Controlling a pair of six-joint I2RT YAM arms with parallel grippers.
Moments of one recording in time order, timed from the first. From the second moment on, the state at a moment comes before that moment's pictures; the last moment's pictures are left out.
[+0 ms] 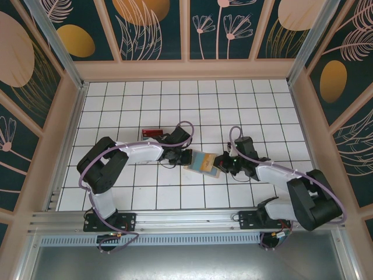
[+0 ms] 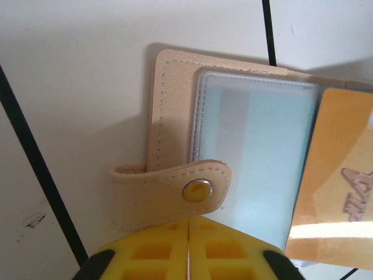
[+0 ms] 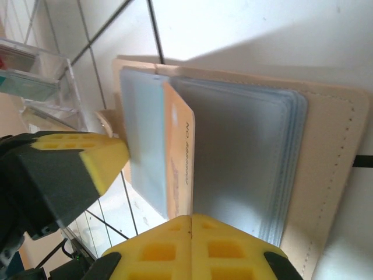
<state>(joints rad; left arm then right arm) -0.80 1.83 1.03 -0.31 0.22 -0.69 0.42 1.26 0.39 0.01 -0.55 0.89</state>
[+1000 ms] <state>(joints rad) -0.75 1.59 0.93 0.11 0.51 -0.99 0.37 0.91 0.37 0.10 -0.76 0.79</state>
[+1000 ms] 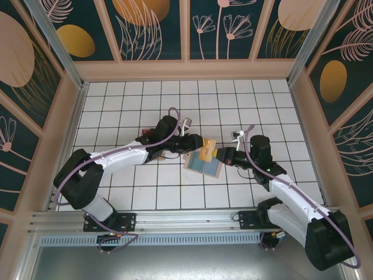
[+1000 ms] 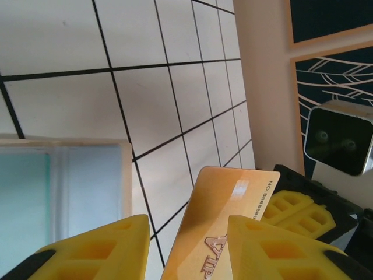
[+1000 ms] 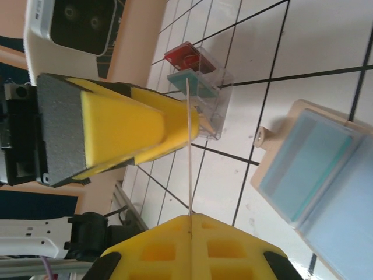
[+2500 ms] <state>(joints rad) -0.75 1.25 0.90 -0.24 0.11 -0.24 0.38 0.96 0.44 -0.01 -0.62 0.73</state>
